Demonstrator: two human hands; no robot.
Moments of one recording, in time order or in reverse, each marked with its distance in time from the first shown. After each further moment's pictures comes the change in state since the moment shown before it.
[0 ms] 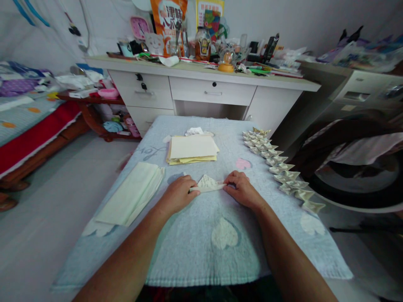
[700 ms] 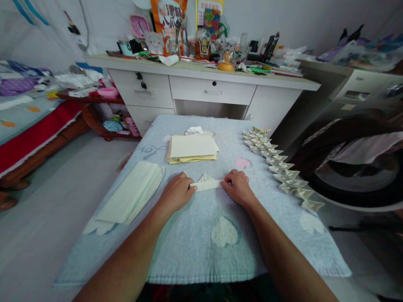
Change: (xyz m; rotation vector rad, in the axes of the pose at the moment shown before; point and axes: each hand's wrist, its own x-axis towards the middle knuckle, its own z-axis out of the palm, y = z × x) left_hand -0.004 0.007 -0.002 0.088 0.057 -0.158; right_hand 0.006 -0.020 0.009 -0.157 0.070 0.194
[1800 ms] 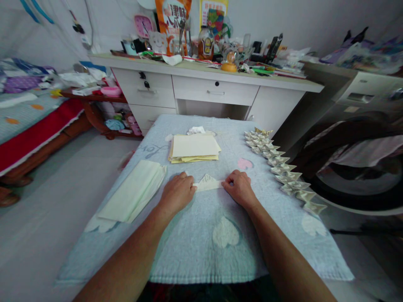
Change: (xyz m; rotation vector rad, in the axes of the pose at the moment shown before) left_hand -0.002 0.003 0.000 0.174 0.011 -0.042; right_hand 0.002 -0.002 0.002 0.003 0.047 0.034
